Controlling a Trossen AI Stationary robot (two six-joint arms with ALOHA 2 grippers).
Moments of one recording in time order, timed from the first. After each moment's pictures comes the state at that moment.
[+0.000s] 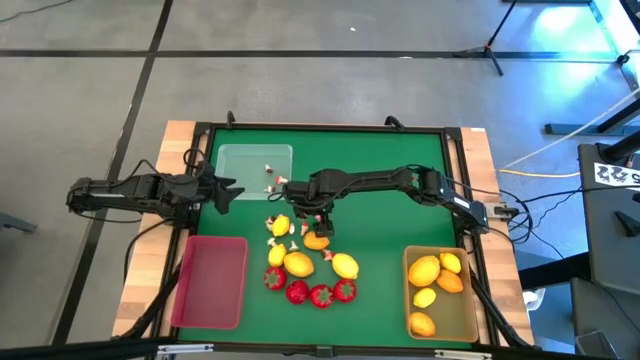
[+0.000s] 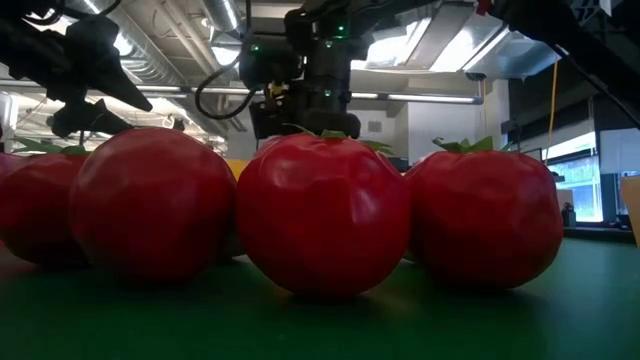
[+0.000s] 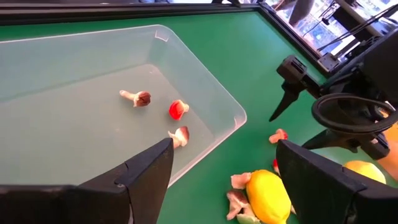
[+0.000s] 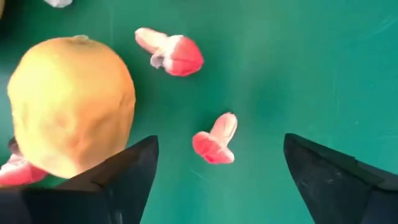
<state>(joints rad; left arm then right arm) -0.03 0.24 0.36 -0.67 -0.48 -0.82 -0.04 2.35 2.05 -1.12 -0.06 -0.19</state>
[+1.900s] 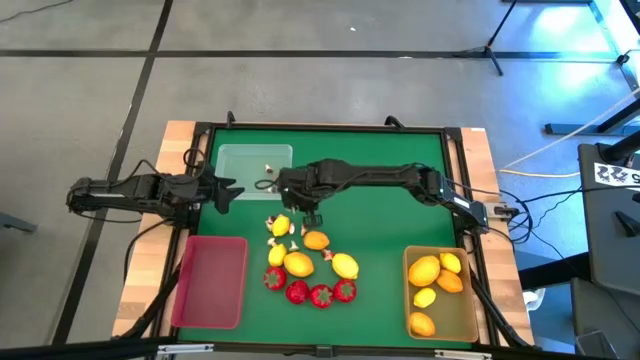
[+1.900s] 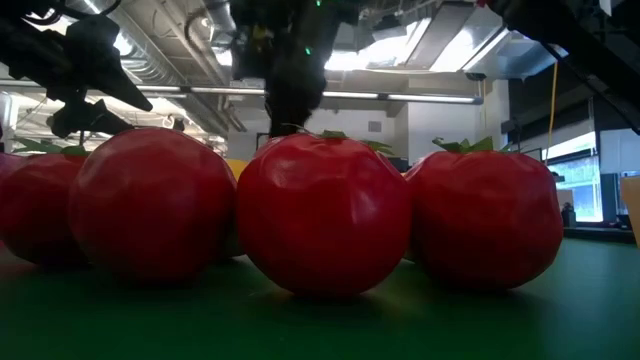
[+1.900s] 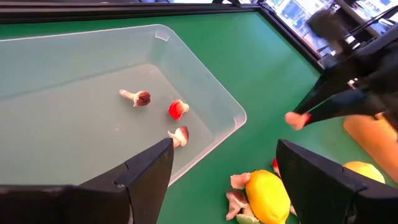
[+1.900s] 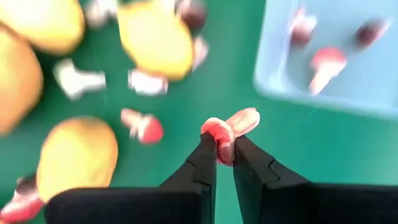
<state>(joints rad) -0.03 0.24 0.36 -0.67 -0.48 -0.83 -0.04 2.35 2.28 -1.10 0.02 -0.27</state>
